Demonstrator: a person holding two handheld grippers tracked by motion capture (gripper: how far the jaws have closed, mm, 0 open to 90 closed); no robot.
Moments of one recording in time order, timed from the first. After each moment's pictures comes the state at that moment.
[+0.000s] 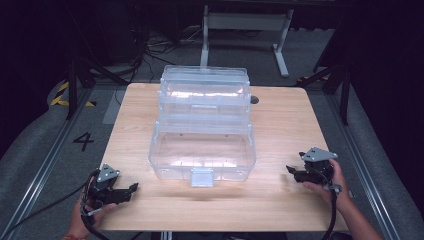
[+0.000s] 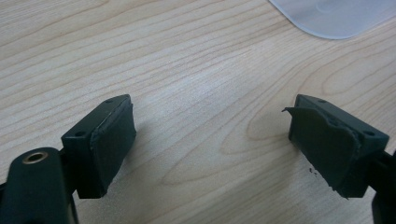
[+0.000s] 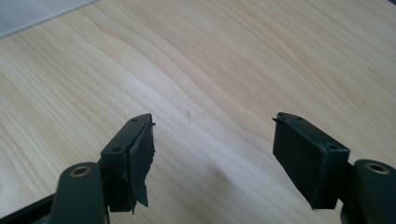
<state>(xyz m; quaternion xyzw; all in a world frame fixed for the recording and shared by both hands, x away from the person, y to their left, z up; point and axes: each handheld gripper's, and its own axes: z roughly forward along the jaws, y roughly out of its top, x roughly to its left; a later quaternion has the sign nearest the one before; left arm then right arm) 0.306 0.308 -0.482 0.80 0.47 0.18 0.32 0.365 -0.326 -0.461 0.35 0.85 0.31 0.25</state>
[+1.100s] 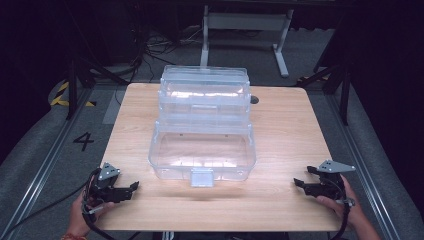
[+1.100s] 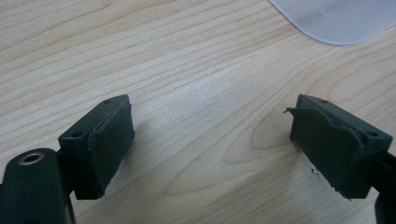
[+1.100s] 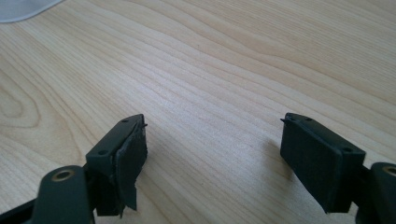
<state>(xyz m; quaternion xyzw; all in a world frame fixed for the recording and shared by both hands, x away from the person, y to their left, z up) 0.311 0.305 -0.482 0.80 0.48 0.18 0.32 0.340 -0.361 -0.486 0.41 0.81 0.37 0.18</state>
